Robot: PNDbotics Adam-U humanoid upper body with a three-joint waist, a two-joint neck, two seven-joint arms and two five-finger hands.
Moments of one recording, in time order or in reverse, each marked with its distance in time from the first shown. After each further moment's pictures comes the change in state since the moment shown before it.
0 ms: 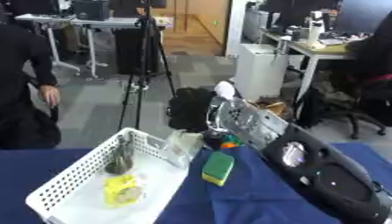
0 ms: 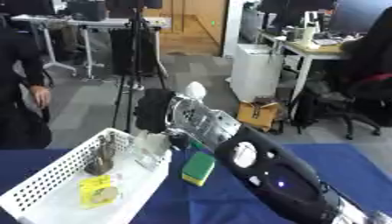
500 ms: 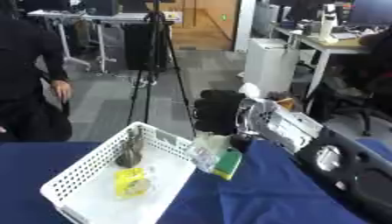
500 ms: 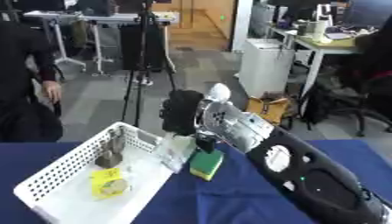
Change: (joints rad) left arm 0.014 0.004 0.006 0.000 -0.004 0.002 0.006; right arm 0.036 -0.036 0.034 -0.041 -0.027 -0.018 -0.018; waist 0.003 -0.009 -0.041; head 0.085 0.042
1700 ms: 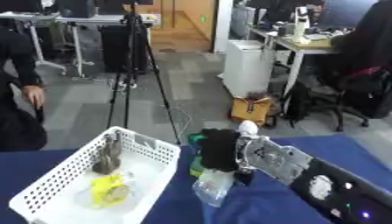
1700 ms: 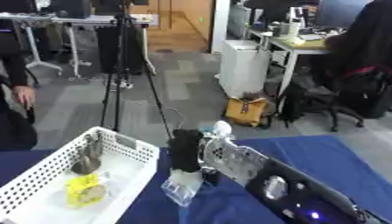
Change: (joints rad) left arm 0.012 0.005 0.001 0.000 -0.009 0.005 0.005; right arm 0.107 -0.050 0.084 -0.009 0.052 -0.057 -0.057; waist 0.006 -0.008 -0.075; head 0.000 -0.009
